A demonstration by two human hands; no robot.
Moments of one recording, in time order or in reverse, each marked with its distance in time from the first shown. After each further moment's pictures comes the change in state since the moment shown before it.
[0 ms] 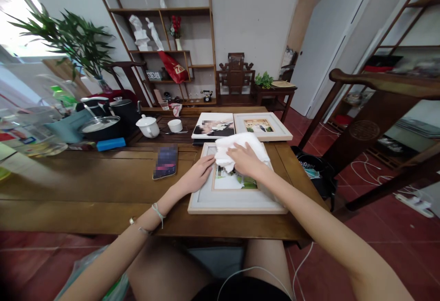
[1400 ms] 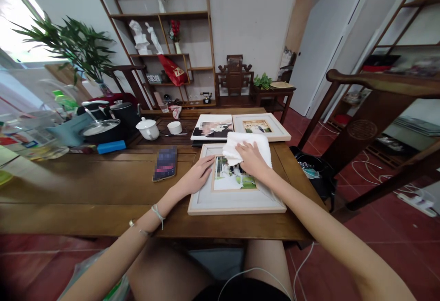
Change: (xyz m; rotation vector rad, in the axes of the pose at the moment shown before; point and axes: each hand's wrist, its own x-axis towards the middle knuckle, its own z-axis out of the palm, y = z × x) left_hand -0.001 -0.001 0.002 0.000 0.016 -0.028; right_hand -0.010 0.023 0.019 0.063 0.200 0.136
